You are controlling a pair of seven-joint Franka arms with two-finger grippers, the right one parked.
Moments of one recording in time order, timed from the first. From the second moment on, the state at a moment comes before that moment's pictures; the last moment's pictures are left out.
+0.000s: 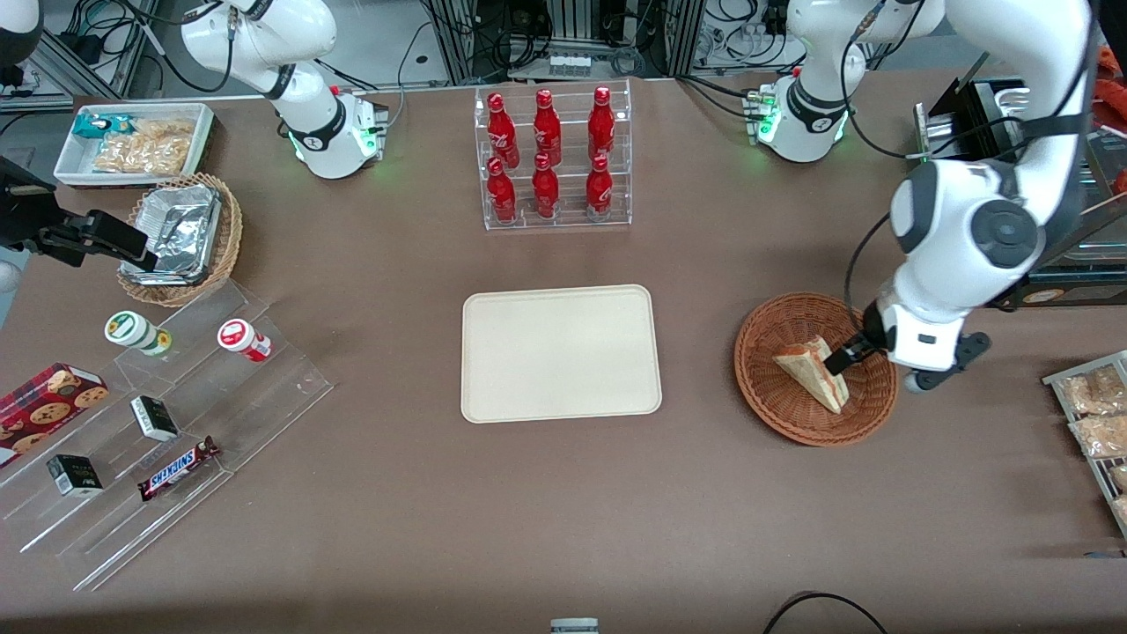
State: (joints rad) arm -0.04 0.15 -0.12 -2.11 0.01 2.33 -0.77
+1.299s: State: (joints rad) arm -0.04 0.22 -0.11 -2.08 0.01 2.30 -0.84
